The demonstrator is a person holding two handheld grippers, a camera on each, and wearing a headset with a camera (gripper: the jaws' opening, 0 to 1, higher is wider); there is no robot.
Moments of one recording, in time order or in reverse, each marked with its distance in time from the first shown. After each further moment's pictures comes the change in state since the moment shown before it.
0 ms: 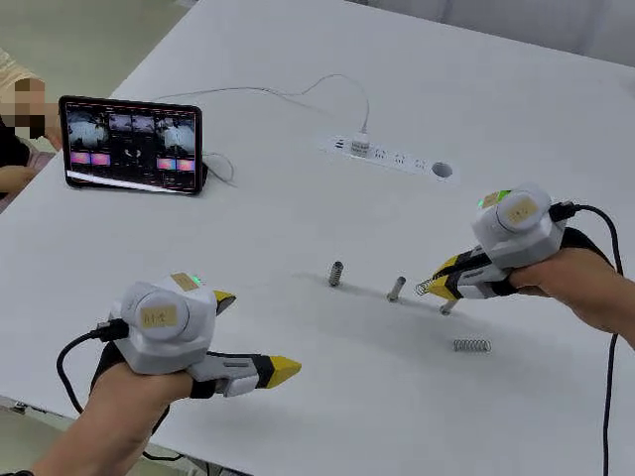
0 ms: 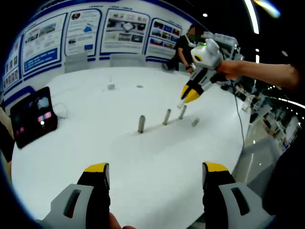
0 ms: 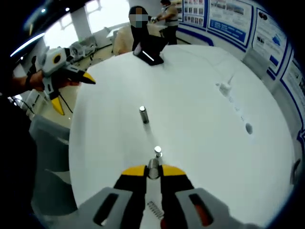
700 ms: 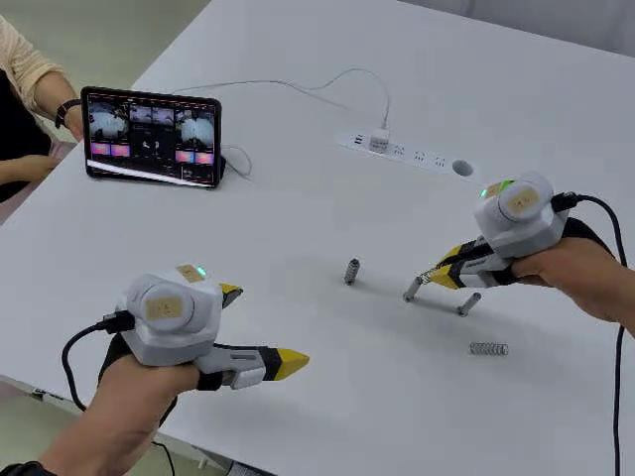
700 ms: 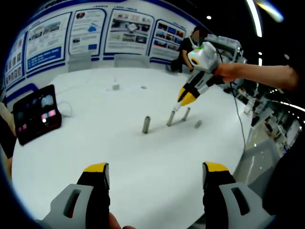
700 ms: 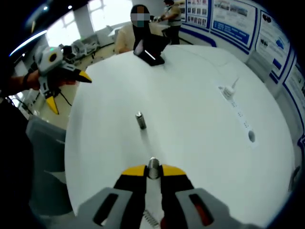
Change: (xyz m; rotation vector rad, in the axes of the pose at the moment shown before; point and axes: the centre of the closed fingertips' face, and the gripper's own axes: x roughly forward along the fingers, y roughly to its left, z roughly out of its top) left arm -0.005 0.009 0.001 -0.024 -0.012 0.018; right arm 0.014 0.001 0.014 -0.031 0.007 0.009
